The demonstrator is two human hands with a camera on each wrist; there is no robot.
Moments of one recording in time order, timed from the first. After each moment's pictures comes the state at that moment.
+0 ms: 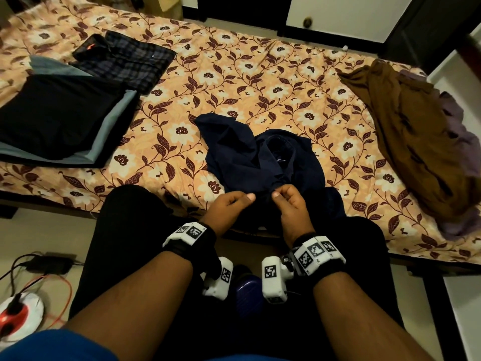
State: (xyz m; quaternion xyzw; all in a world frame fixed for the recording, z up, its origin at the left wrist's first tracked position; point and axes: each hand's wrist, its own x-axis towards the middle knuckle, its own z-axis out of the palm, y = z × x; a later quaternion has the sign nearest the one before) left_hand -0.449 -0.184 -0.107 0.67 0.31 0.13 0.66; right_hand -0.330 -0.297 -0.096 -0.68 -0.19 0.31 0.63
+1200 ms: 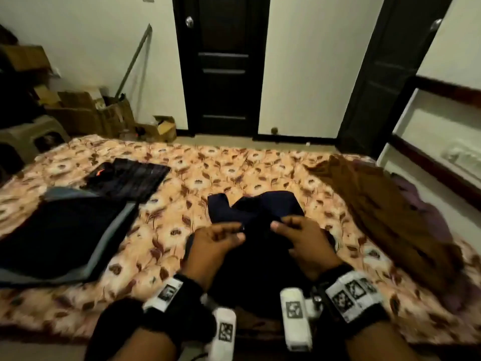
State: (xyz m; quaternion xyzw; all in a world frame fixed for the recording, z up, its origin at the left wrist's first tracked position) left_hand -0.414 -0.140 0.036 0.59 0.25 0.27 0.71; right_hand -0.273 -0.269 0.057 -0.64 -0.26 0.33 0.65
